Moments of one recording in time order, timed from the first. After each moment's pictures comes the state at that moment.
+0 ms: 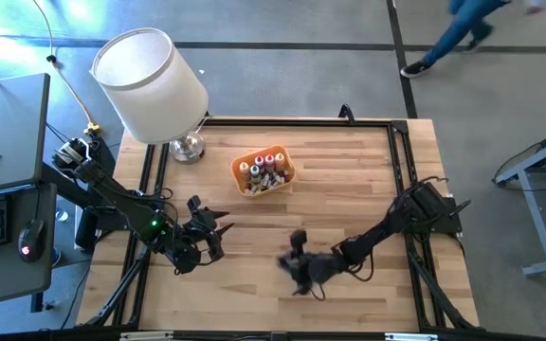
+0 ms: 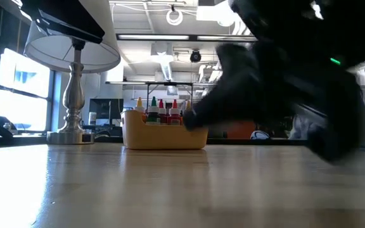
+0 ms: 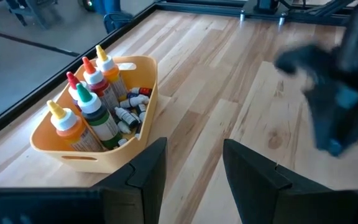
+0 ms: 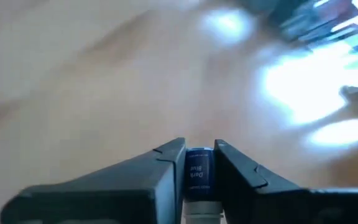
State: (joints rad) left arm -0.67 1.24 0.82 -0.44 -1.01 -0.74; right arm 0.54 2.01 0.90 0.57 0.50 -0.20
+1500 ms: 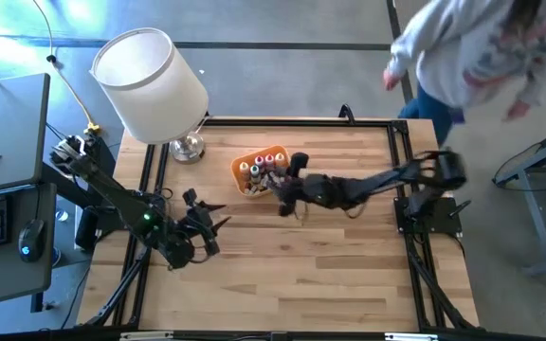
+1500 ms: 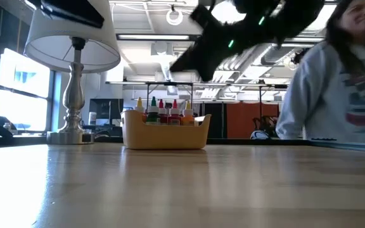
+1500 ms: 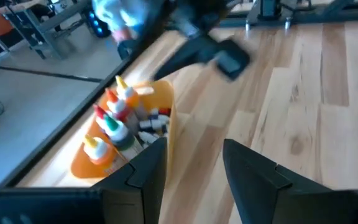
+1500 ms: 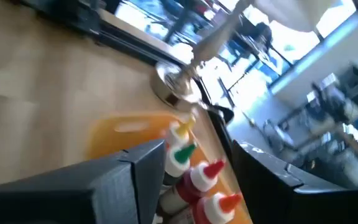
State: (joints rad) left arm -0.67 1.19 0.84 -0.48 -1.07 -0.57; right arm 0.00 1.75 0.90 0.61 0.47 -0.48
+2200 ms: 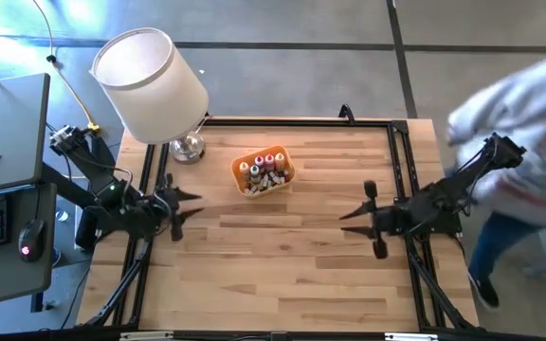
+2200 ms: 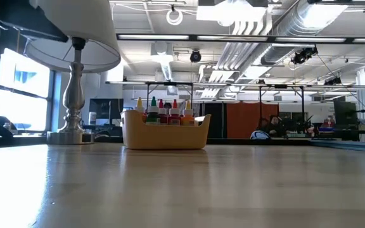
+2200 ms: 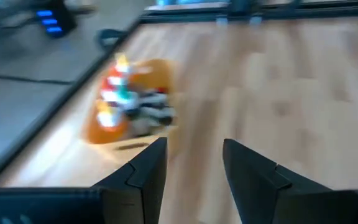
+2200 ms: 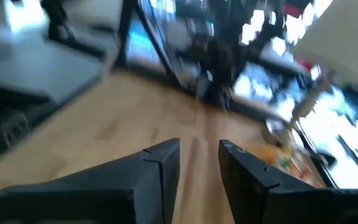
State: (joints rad) left arm -0.75 0.63 0.59 -0.66 -0.98 -0.51; right arm 0.56 0.80 0.62 -0.05 0.47 -0.19
